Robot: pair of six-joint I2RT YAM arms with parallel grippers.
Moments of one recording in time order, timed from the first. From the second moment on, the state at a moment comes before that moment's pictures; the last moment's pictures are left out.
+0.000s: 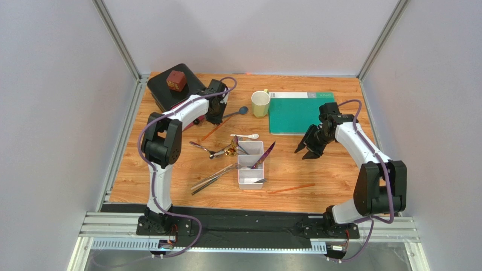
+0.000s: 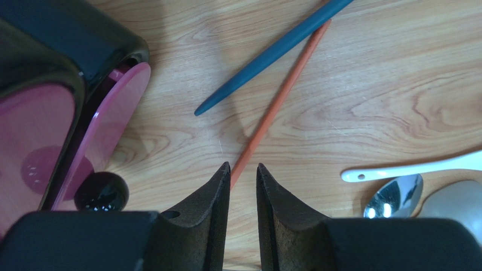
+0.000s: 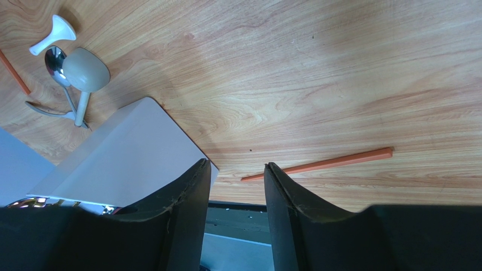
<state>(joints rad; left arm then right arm) -0.41 2.09 1.65 -0.66 -0.08 -0.07 0.09 1.46 1.05 -0.90 -0.29 0.71</state>
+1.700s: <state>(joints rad) -0.44 1.66 1.40 -0.74 0.30 -0.05 0.09 1.50 1.07 -0.87 -0.31 0.72</state>
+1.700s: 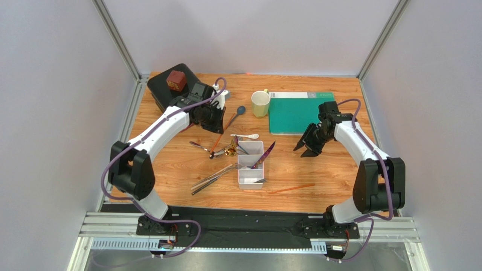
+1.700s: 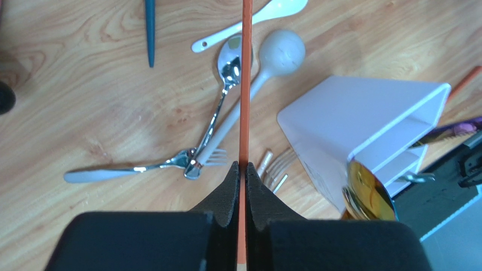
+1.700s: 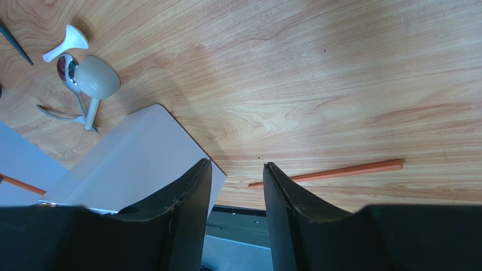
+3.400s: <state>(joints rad) -0.62 1.24 0.97 -0.14 0.76 -0.11 0.15 1.47 1.06 -0.85 -0.30 0.77</state>
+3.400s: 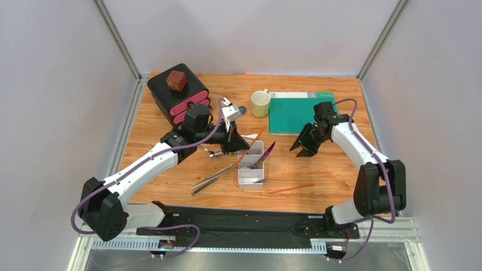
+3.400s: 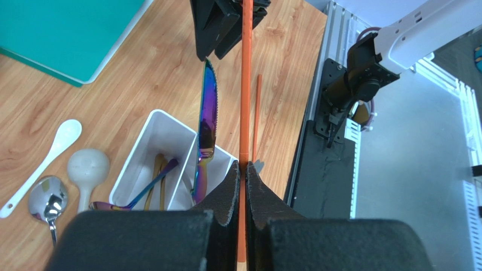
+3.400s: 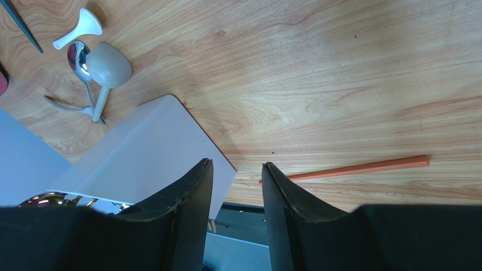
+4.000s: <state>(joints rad) -0.72 1.32 0.85 0.22 0.61 -0.08 0.16 1.49 1.06 -0.85 -0.30 0.77</state>
